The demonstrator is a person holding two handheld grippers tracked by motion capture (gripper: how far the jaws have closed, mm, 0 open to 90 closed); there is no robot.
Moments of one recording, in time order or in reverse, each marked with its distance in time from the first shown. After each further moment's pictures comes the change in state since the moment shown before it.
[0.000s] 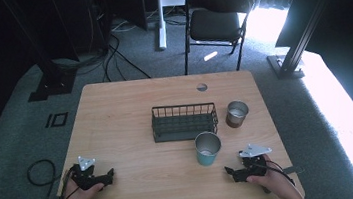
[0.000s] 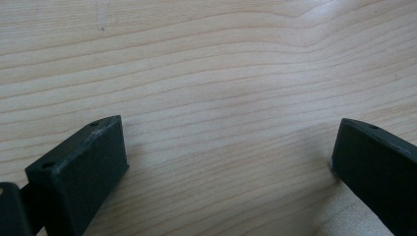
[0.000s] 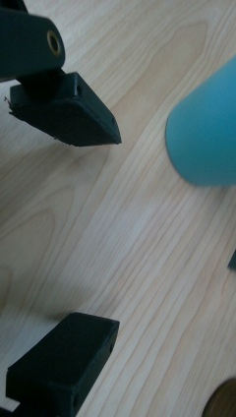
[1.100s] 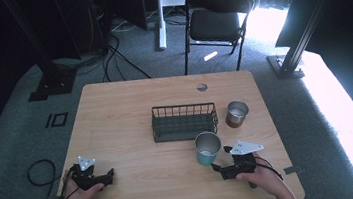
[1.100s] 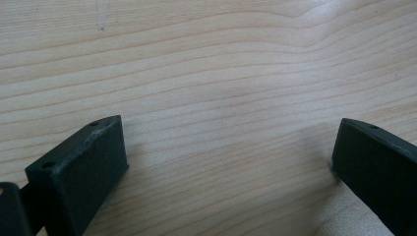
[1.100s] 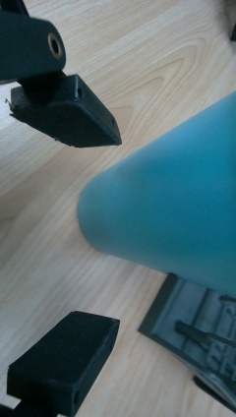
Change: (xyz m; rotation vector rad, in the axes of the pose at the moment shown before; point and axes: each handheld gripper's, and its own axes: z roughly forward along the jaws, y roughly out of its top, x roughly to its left) left arm 0.000 0.000 0.000 0.000 0.000 0.000; right arm 0.023 0.032 0.008 -0.156 0.124 -0.038
